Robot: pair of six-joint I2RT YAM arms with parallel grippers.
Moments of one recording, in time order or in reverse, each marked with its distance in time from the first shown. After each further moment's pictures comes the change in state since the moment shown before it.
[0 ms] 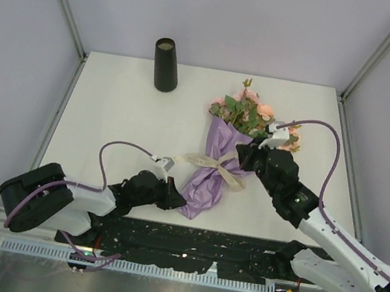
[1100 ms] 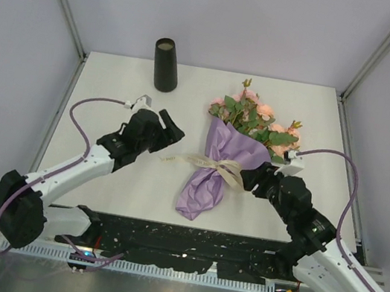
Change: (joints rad) left arm 0.322 -0.174 0.639 -0.861 -0.254 -0.149; right arm -0.006 -0.379 -0.237 -0.298 0.003 0.252
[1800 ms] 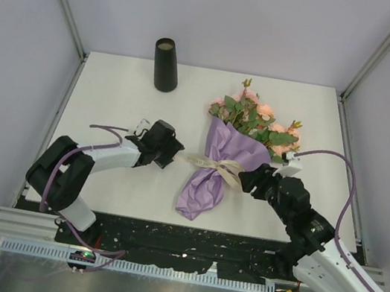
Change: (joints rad) left arm 0.004 0.386 -0.049 0.071 -0.024 -0.486; right arm 0.000 -0.006 -0.029 0.009 -0.035 0.013
